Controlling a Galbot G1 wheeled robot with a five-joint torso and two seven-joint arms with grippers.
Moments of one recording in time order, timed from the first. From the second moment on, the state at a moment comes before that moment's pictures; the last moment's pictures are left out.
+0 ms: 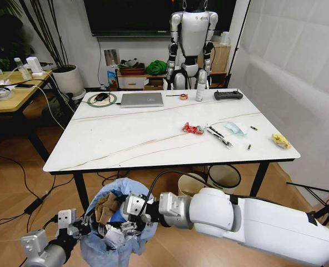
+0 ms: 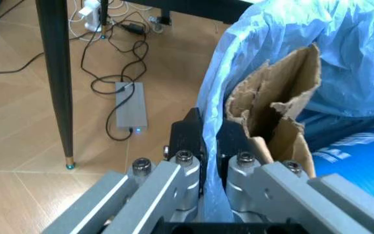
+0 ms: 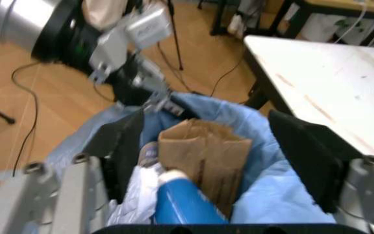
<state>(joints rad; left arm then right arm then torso) 1.95 -1.08 -0.77 -2.34 -0.83 0.41 -0.17 -0.37 0.87 -0.68 2.23 0.64 -0.56 -0.13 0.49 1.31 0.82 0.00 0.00</state>
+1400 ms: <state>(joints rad) 1.96 -1.20 -0.82 -2.33 -0.81 0.38 -0.17 -0.65 1.06 0.17 1.57 0.72 -0.46 -0.05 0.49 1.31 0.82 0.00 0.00</state>
